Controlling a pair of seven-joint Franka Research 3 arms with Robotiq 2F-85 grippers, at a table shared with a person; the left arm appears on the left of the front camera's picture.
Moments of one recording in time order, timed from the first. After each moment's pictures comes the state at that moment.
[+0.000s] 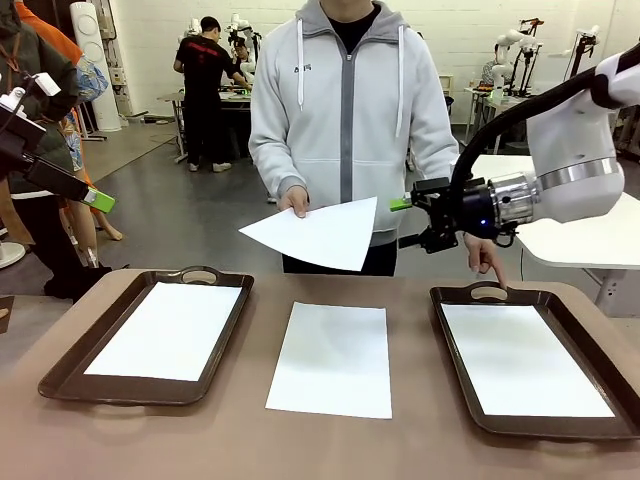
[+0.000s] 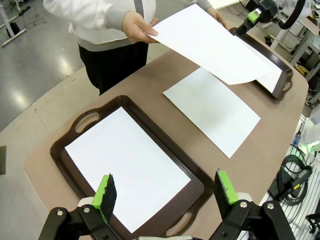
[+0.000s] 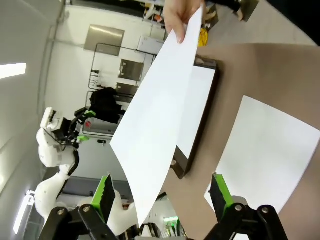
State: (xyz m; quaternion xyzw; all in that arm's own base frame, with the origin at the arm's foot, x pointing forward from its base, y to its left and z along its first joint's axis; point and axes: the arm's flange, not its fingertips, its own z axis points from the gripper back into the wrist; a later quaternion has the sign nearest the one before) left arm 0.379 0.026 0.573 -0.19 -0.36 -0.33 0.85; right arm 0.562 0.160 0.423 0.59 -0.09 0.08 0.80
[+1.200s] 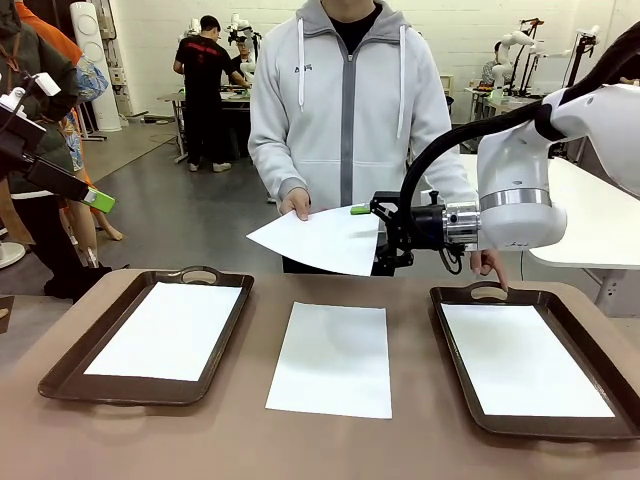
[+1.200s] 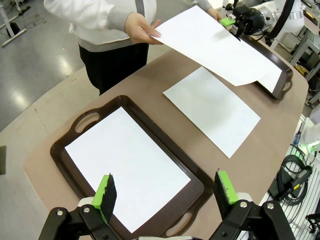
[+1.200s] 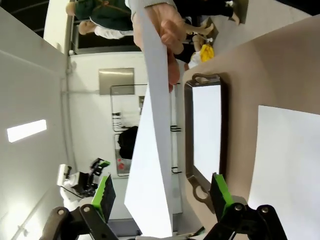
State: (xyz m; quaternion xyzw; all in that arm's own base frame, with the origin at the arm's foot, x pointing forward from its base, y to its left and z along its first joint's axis) left arm 0.379 0.026 0.573 -0.19 -0.36 -0.33 0.85; right arm 0.570 0.222 0.379 0.64 -0.06 -0.08 0.76
